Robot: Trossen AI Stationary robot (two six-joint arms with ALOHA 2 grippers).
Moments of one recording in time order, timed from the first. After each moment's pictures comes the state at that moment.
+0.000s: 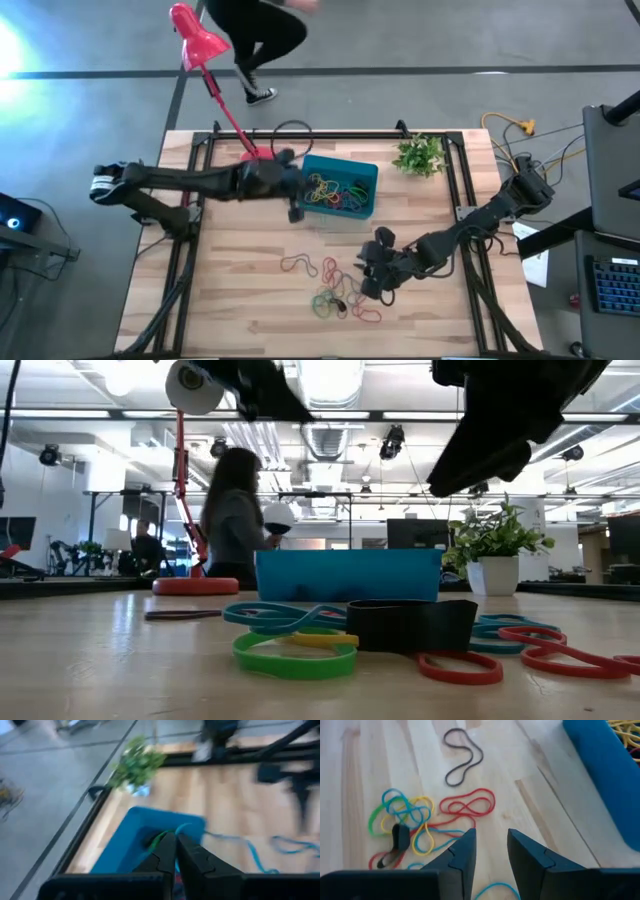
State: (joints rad) left arm 0.05 1.32 1.05 -0.14 -0.22 0.09; right arm 0.50 1.59 0.94 -0.29 0.48 0.74
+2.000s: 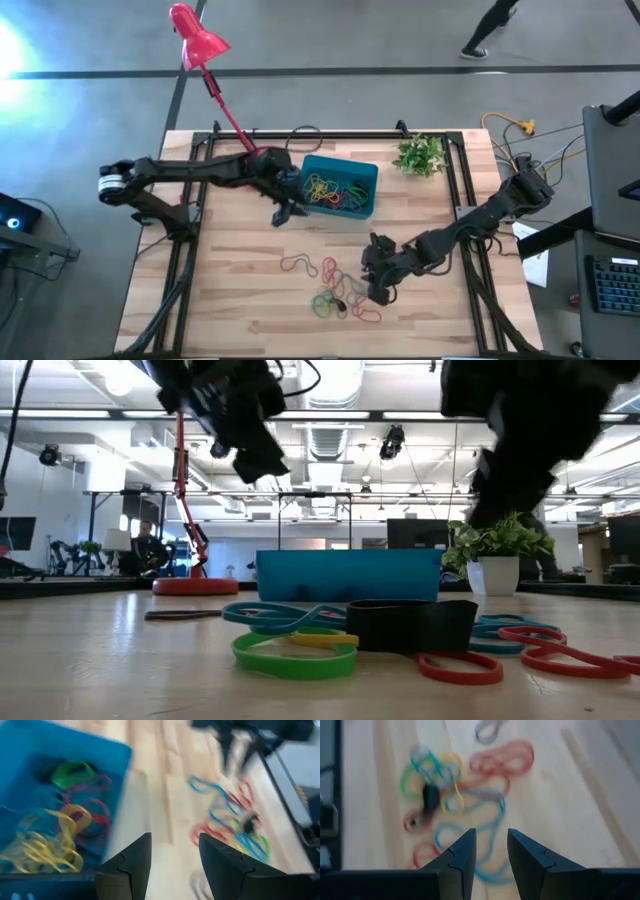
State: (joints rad) left arm 0.25 1.38 1.00 -0.33 0.44 0.02; right arm 0.48 1.59 0.89 -0.25 0.21 0.78
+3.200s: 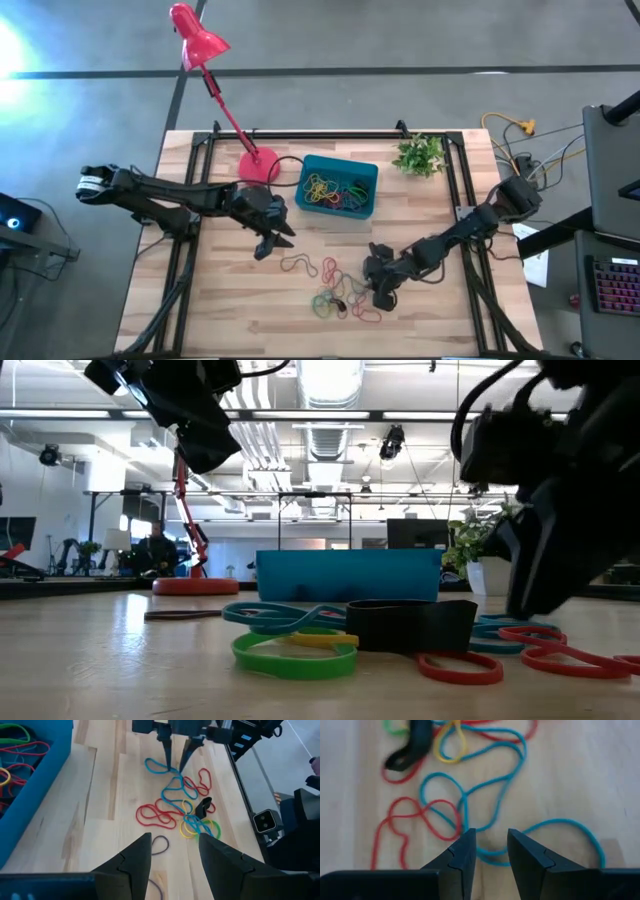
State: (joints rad) left arm -0.05 1.18 0.78 -0.21 0.25 -0.28; right arm 0.49 1.70 0.75 -0.01 0.11 0.70
